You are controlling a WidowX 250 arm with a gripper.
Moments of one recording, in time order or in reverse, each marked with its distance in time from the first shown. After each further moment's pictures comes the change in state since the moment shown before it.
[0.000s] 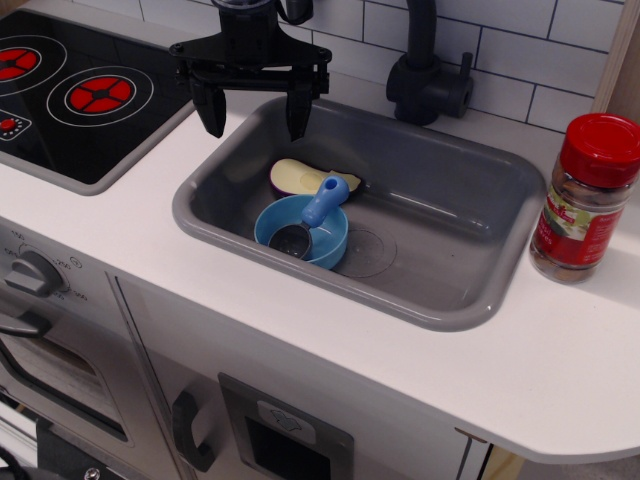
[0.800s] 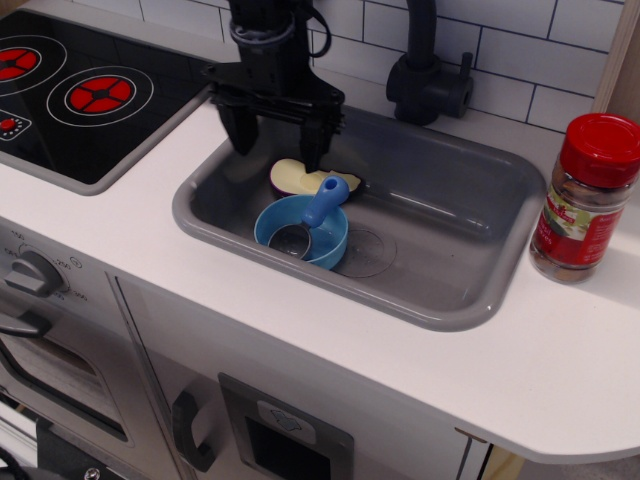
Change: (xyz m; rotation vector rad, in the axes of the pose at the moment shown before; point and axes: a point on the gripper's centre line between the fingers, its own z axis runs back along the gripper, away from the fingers) arm -0.006 -0.028 -0.025 -0.099 0.004 -0.401
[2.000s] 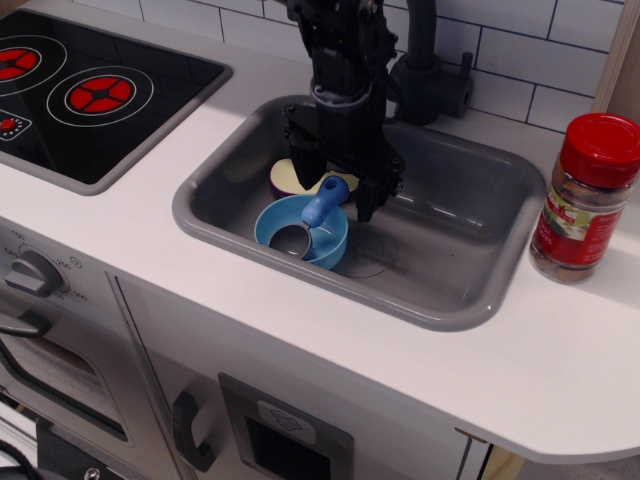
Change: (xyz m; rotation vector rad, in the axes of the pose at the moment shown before) arm 0.005 -0.038 -0.041 0.043 -0.004 -0.202
